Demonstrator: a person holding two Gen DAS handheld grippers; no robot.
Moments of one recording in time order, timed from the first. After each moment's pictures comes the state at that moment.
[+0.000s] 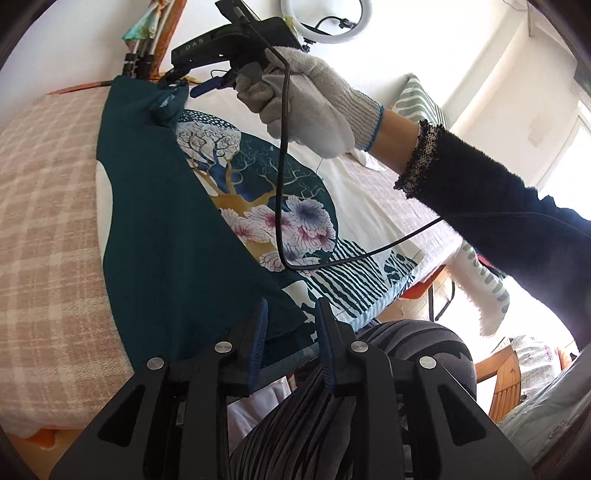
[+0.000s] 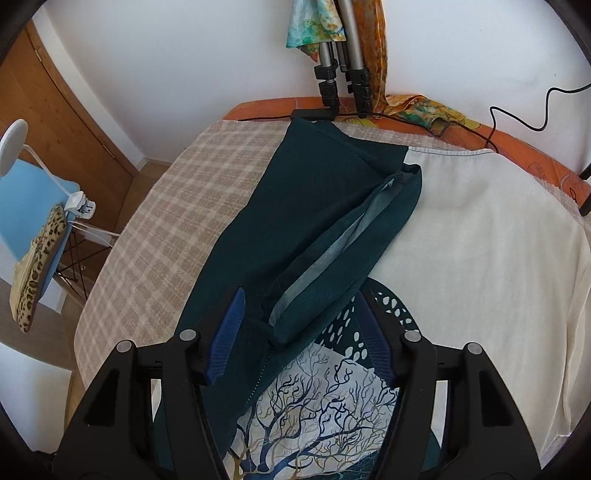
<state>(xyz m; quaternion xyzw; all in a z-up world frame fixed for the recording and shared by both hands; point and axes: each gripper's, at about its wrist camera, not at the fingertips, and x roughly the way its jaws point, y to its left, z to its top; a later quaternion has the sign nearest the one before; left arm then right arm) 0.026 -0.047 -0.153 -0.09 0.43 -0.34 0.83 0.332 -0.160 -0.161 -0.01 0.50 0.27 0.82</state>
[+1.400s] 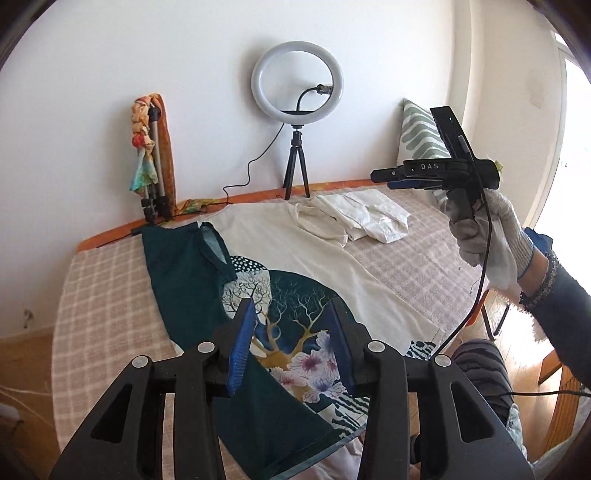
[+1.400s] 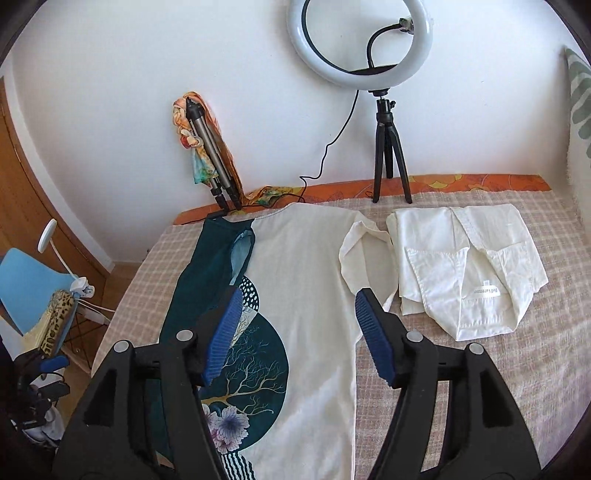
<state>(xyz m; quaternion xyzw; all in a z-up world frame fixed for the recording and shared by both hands) 0.059 -0.085 -0.008 0.06 0.32 -0.29 0.90 0.156 -0.406 -0.016 0.10 0.37 0.12 0.92</state>
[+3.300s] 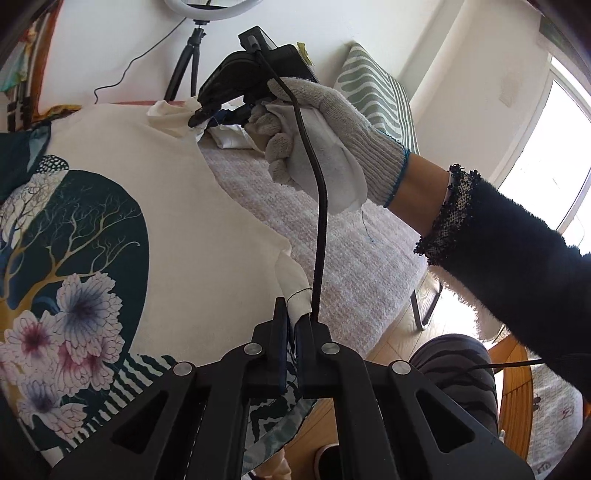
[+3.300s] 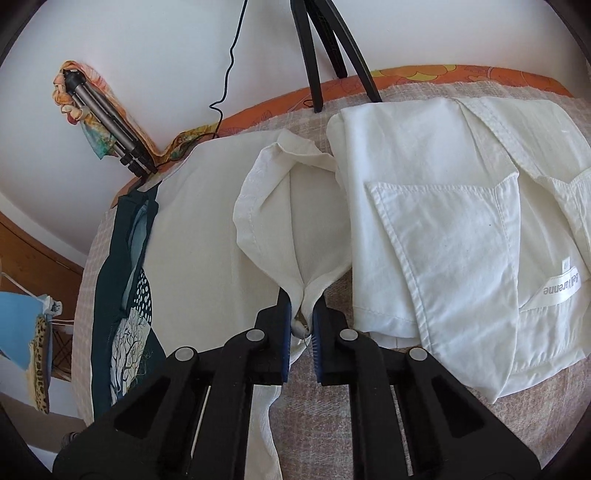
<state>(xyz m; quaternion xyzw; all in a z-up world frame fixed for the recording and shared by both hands) 0.053 -0.252 -0.155 -0.04 0.40 -0.41 0.82 0.298 -0.456 -0.168 0.17 0.49 0.09 0.85</state>
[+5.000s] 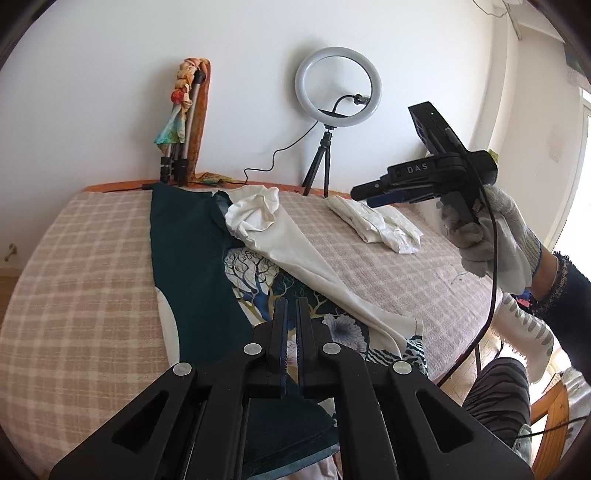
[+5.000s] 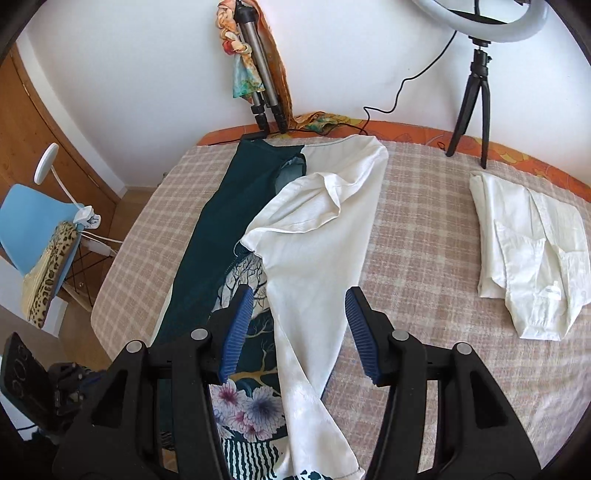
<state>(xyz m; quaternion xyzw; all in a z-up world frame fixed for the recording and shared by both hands) 0.049 -0.054 -0.084 -0.06 0.30 -0.26 0.92 0.191 -0.317 -0.060 0.02 0.48 0.19 0.86</state>
